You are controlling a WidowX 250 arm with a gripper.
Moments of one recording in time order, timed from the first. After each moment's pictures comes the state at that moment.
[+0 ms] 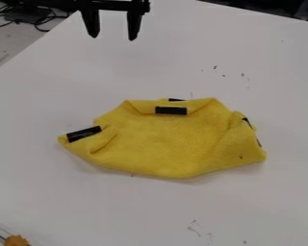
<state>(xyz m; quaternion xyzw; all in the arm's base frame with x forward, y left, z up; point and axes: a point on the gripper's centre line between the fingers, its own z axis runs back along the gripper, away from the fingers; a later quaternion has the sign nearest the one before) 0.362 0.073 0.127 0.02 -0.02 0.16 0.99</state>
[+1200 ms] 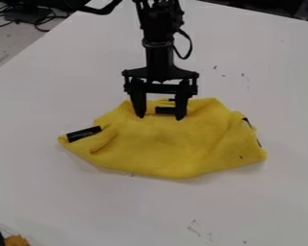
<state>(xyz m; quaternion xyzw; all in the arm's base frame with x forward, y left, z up) 0.320 -0.018 0.039 -0.04 0.03 0.13 0.99</state>
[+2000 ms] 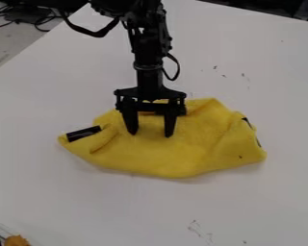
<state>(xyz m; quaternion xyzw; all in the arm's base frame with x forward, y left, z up) 0.318 0.006 0.004 -0.02 0.04 0.15 0.99</state>
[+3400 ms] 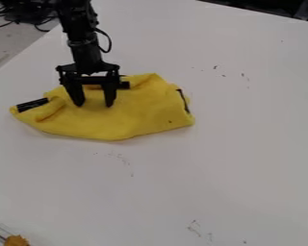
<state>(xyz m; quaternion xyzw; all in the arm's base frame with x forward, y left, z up) 0.323 0.139 0.002 -0.02 0.03 0.18 0.98</state>
